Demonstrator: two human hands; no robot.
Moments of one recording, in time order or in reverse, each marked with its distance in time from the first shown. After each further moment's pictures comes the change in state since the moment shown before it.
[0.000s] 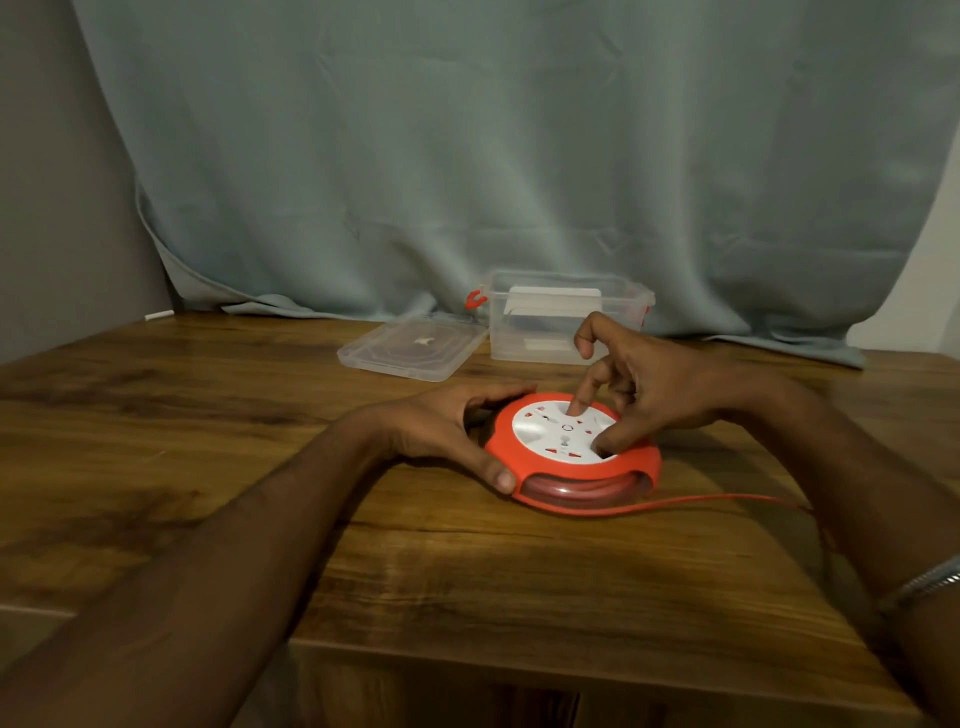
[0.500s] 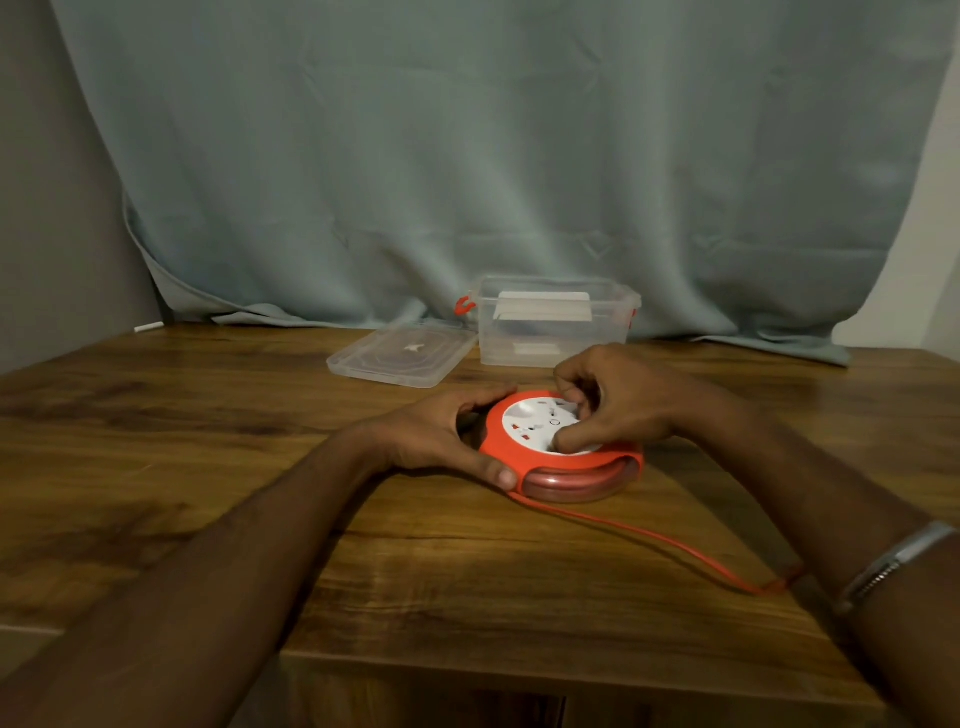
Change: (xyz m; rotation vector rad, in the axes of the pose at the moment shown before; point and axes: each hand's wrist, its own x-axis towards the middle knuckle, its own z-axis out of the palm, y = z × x) left_hand 0.002 -0.002 0.008 0.015 0.099 -0.020; right_hand 0.009 -0.006 0.017 -0.259 0.202 0.009
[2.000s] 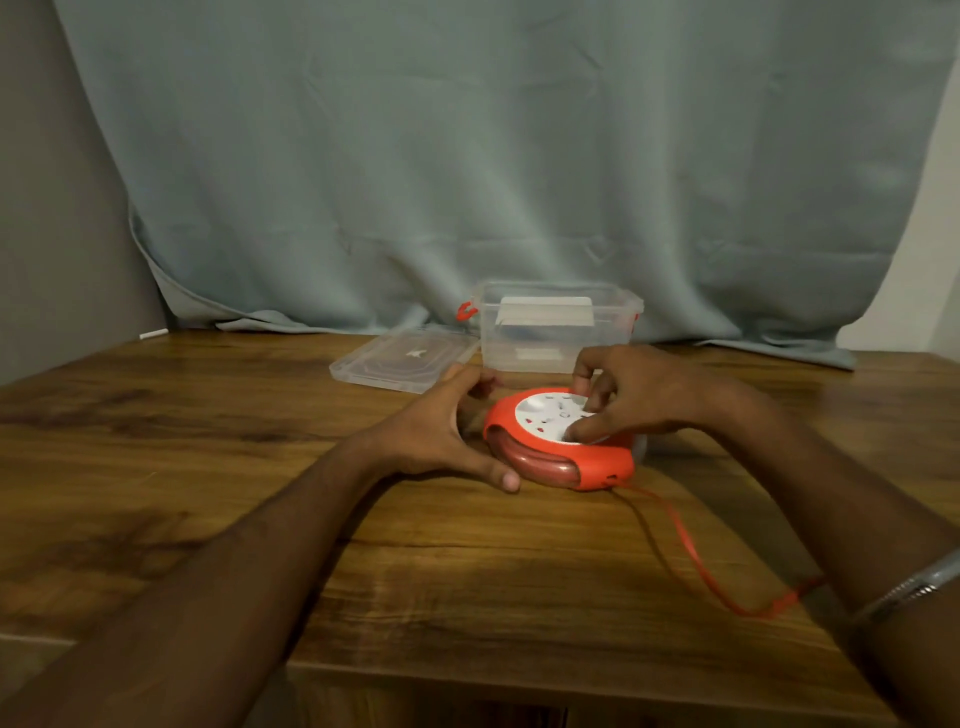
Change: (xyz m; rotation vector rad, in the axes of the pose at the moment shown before) left_hand -0.004 0.005 0.001 0.094 0.258 0.061; right_hand 0.000 0.006 -0.010 -0.062 -0.008 0.189
